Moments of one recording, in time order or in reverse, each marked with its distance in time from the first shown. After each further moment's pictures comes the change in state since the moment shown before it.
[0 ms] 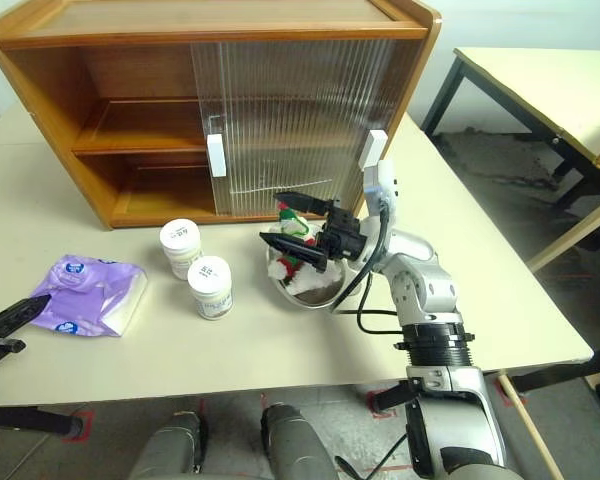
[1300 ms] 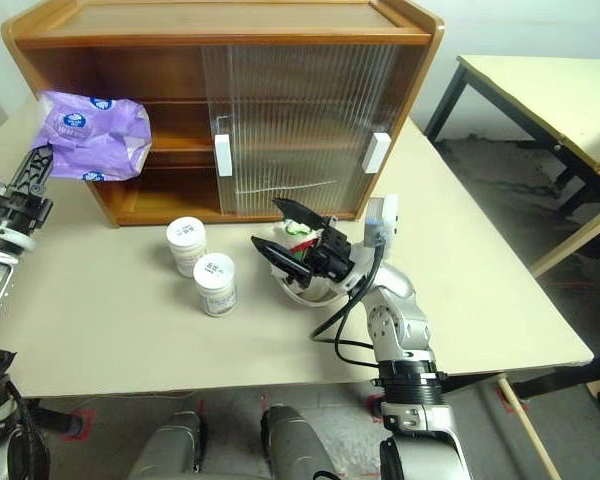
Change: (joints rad) left arm -0.611 -0.253 -0.221 0.077 -0.318 -0.373 0.590; right arm 0.170 0.114 0.009 -0.102 0.022 -0.130 -0.064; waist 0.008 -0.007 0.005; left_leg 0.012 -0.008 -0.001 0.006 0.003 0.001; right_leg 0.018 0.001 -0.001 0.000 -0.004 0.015
